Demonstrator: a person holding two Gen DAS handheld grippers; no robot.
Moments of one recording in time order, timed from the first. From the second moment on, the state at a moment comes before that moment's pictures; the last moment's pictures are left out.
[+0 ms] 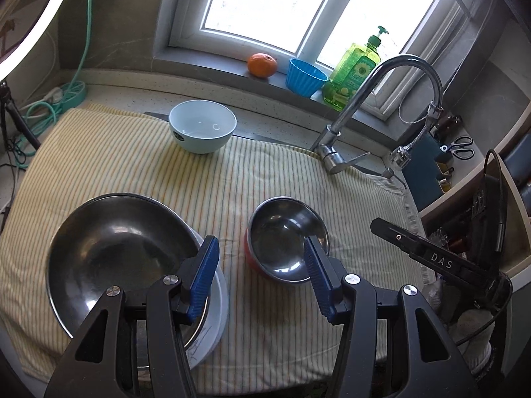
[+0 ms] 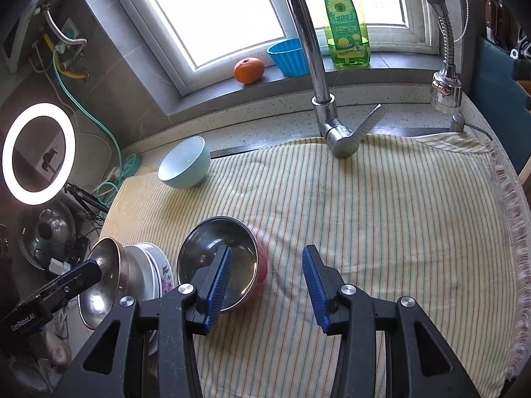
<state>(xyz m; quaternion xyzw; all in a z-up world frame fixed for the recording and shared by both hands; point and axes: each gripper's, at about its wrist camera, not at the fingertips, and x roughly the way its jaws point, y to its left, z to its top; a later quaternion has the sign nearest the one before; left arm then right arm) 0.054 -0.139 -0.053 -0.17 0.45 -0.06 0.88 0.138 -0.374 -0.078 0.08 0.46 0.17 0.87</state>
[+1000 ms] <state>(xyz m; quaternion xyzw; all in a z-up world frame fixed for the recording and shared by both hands) 0.051 -0.195 -0.112 -0.23 0.50 0.01 0.83 0.195 -0.346 -0.121 -0.02 0.52 0.31 0.80</state>
